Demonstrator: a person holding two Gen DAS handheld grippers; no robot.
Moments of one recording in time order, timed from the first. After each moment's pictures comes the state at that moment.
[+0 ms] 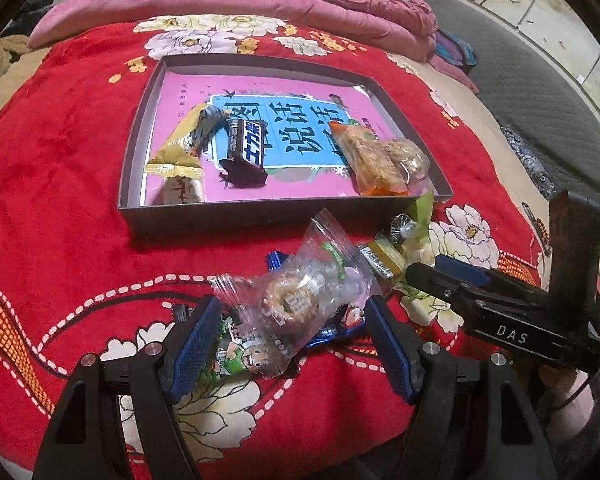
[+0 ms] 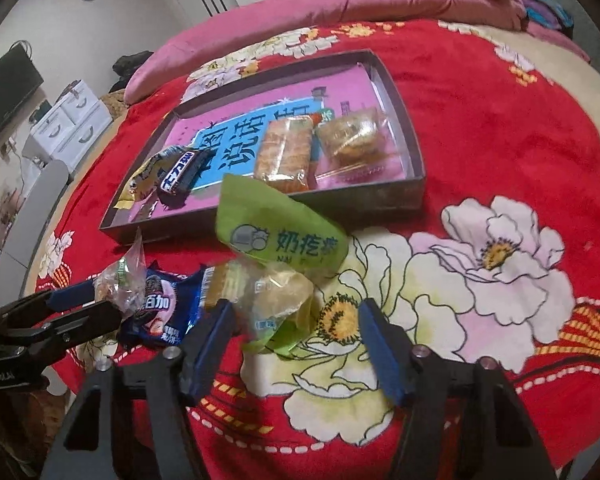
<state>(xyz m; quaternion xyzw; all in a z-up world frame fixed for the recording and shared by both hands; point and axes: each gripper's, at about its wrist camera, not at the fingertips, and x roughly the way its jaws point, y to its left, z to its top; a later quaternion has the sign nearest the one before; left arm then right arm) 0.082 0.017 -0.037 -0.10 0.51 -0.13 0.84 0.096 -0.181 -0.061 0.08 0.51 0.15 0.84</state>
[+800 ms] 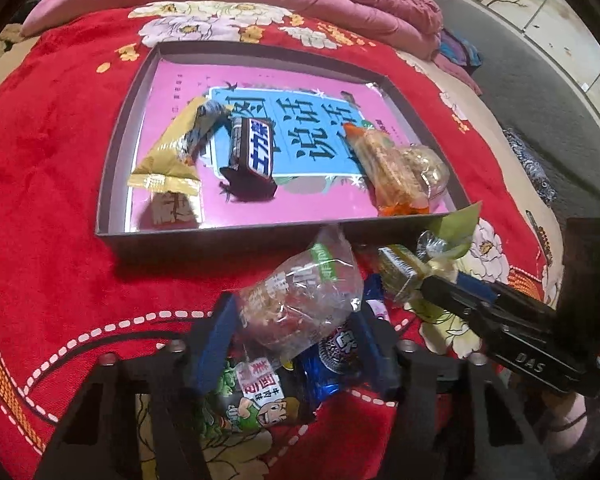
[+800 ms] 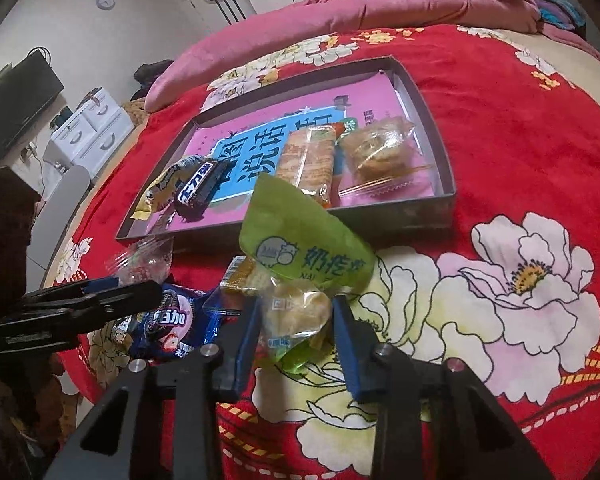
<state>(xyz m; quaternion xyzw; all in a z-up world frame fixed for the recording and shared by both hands) 0.115 0.021 -0.055 -0.11 0.53 -0.13 0.83 0.101 -0.177 -0.062 0.09 0.49 0.19 0.85</state>
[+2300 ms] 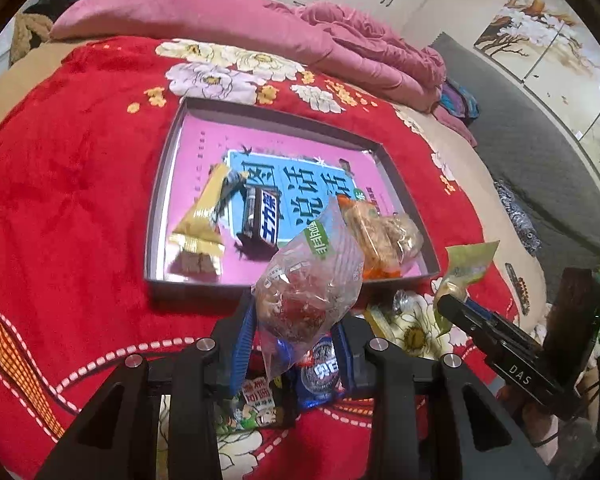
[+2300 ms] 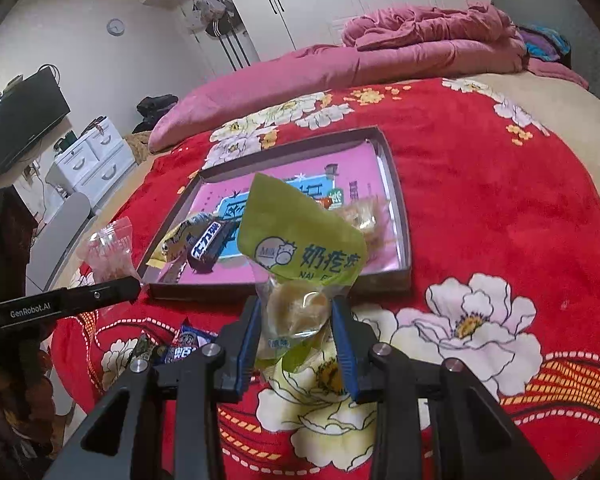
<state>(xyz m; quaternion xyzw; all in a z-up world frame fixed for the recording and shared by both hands) 0.108 0.046 -0.006 -0.17 0.46 -0.12 0.86 0.094 -0.194 -0.014 0.08 0.42 0.17 0.89</state>
